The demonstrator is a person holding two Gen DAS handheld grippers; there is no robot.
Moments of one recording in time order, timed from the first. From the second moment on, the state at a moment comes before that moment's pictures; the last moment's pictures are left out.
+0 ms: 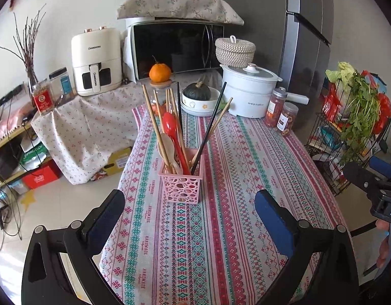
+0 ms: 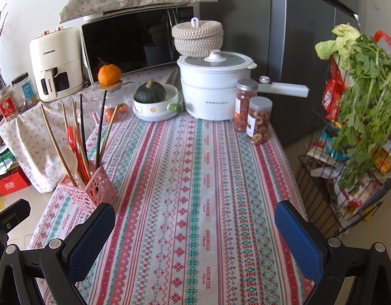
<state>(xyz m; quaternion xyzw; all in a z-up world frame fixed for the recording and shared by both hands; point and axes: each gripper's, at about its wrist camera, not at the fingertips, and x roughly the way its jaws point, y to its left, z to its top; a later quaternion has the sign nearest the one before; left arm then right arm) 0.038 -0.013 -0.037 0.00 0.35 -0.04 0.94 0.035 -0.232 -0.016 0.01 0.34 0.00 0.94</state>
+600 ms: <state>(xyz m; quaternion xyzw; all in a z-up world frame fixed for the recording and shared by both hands) 0.038 -0.010 -0.039 0.00 0.35 -0.04 0.94 0.036 -0.229 -0.018 0.02 0.34 0.00 0.94</state>
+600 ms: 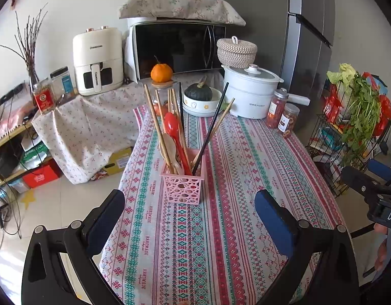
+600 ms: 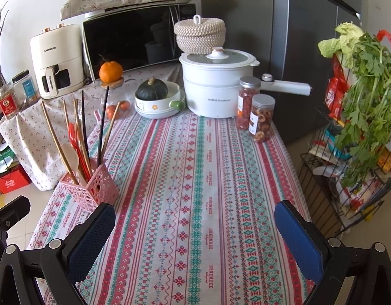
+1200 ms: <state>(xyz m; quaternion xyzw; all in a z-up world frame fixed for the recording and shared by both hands) 0.038 -0.009 -0.039 0.00 0.35 -0.04 0.94 0.036 -0.228 -0.018 0.01 0.34 0.00 0.94</state>
